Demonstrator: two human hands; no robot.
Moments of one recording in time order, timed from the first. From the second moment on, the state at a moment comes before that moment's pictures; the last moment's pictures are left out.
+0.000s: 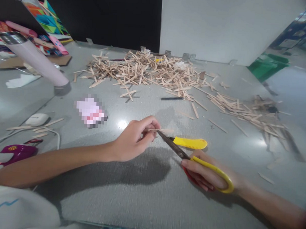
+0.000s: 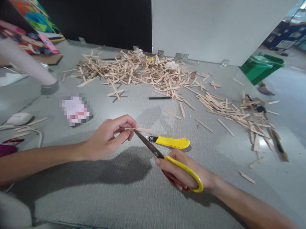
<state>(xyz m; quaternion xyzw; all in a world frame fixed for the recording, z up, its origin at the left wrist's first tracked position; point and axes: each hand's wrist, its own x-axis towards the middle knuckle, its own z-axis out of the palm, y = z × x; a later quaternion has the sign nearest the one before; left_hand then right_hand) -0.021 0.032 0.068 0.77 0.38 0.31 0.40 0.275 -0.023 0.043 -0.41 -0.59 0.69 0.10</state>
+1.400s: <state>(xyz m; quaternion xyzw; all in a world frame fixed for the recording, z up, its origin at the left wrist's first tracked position) -0.017 0.041 0.075 0.65 0.38 0.46 0.47 0.262 -0.036 0.051 -0.45 -0.58 0.66 0.15</state>
